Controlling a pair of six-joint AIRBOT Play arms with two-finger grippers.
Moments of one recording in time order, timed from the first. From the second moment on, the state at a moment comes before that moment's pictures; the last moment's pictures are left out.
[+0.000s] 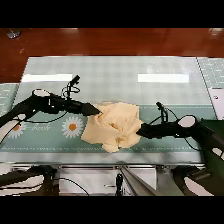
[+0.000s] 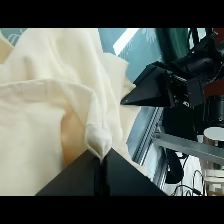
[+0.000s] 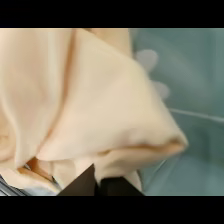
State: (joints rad) left arm -0.14 -1.41 0.78 0.29 -1.23 -0.64; right arm 0.23 -1.08 0.42 -0.62 0.87 1.31
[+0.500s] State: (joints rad) left arm 0.03 -1.18 1.29 0.26 -1.17 -0.84; right arm 0.03 -1.06 1.41 -0.88 1.09 1.41
